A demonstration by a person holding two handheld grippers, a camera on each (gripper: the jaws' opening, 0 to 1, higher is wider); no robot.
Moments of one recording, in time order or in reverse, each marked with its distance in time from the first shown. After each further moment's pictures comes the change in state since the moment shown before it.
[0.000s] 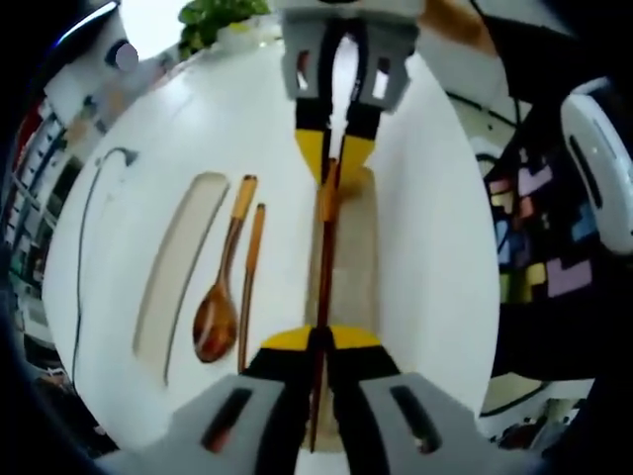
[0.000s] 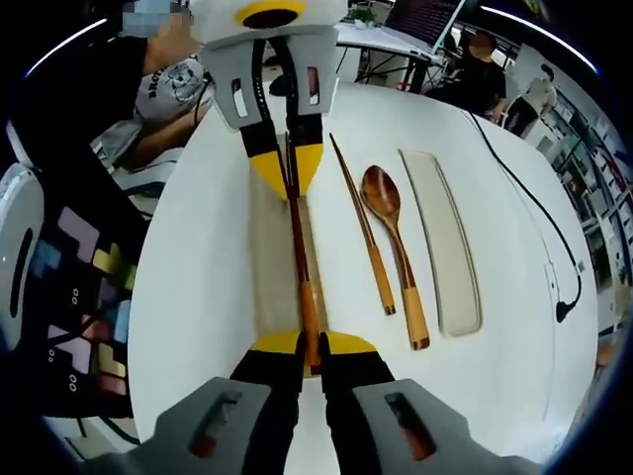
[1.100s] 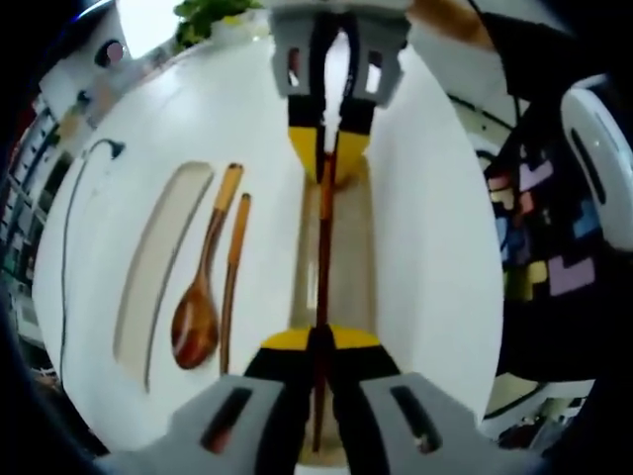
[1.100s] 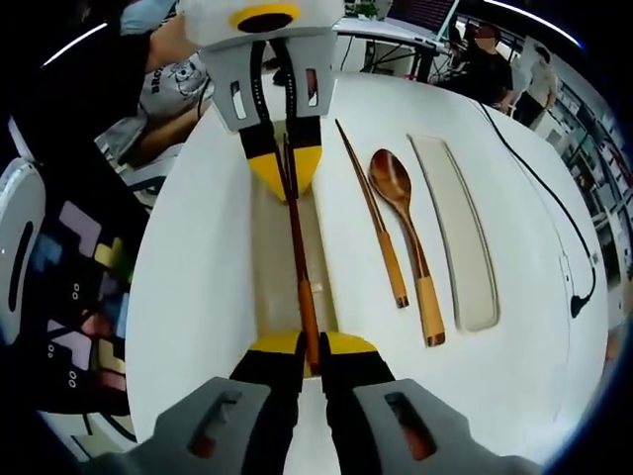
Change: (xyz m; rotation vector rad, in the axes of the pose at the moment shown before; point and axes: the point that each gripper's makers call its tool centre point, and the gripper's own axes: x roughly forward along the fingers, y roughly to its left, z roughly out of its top) left arm 0.017 -0.001 -0.009 0.003 0.016 -0.037; right arm 0.014 0.000 -0.005 0.006 0.000 0.037
